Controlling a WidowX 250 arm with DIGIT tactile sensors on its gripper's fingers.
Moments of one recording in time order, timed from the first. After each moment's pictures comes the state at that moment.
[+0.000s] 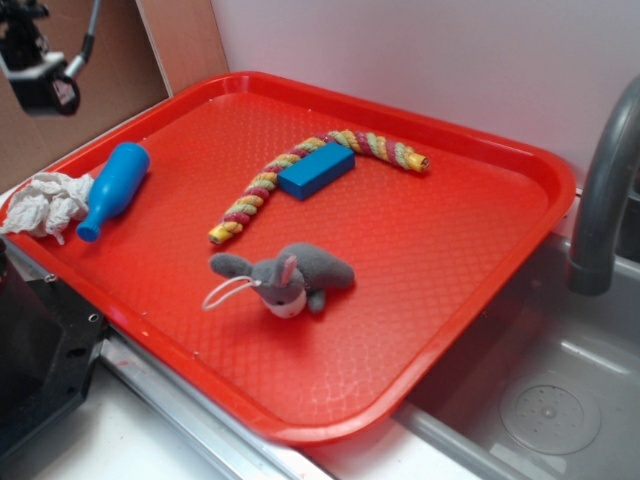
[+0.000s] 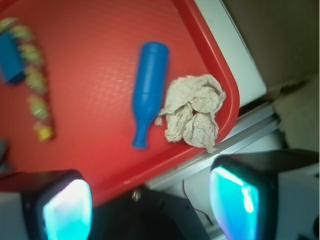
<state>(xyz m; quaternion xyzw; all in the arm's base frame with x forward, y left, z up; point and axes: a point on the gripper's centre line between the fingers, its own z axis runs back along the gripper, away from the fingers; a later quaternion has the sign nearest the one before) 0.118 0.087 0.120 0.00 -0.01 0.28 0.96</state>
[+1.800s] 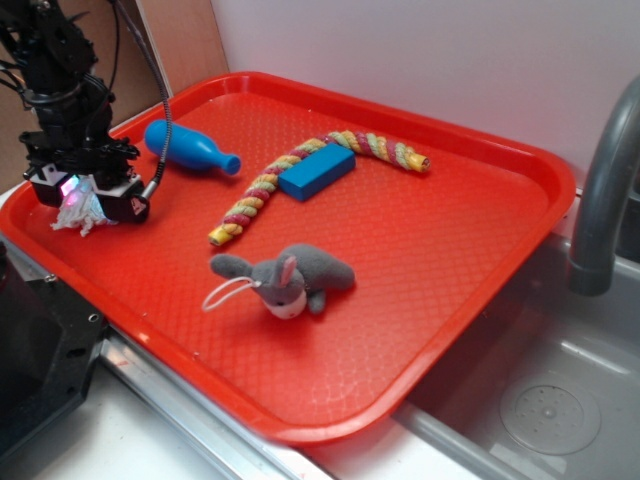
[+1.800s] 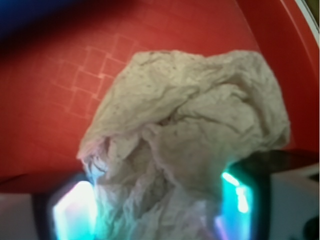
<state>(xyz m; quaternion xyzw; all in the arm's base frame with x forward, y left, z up) 0.149 0.098 0.012 0.04 0.02 0.20 0.98</state>
